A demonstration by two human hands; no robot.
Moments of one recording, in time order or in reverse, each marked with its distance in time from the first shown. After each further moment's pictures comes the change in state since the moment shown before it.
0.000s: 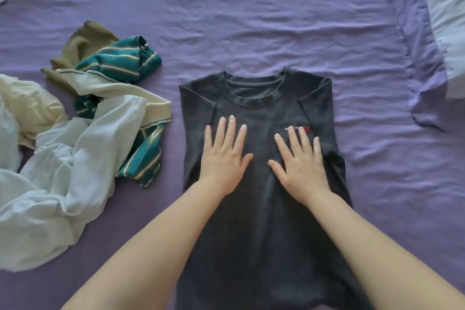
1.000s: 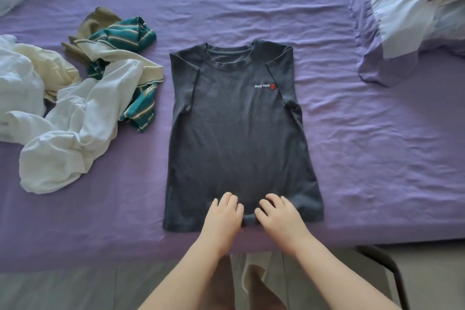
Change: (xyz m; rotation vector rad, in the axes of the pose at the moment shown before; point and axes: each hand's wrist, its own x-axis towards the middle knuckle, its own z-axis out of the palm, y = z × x) left_hand -0.241 0.123 0.027 0.035 -0.273 0.204; right_hand -0.250 -0.003 0.040 -0.124 0.054 -0.465
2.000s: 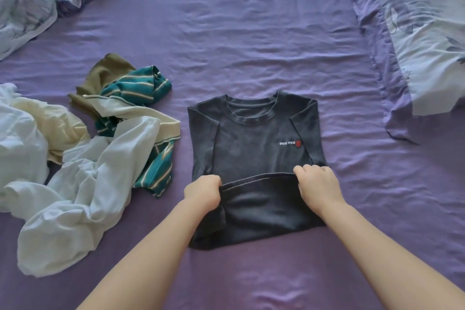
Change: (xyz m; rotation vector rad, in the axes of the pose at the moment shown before) left_hand 0.131 -0.186 -0.116 -0.350 -0.235 -0.416; right_hand 0.185 0.122 -0.085 -0.032 -0.200 0.439
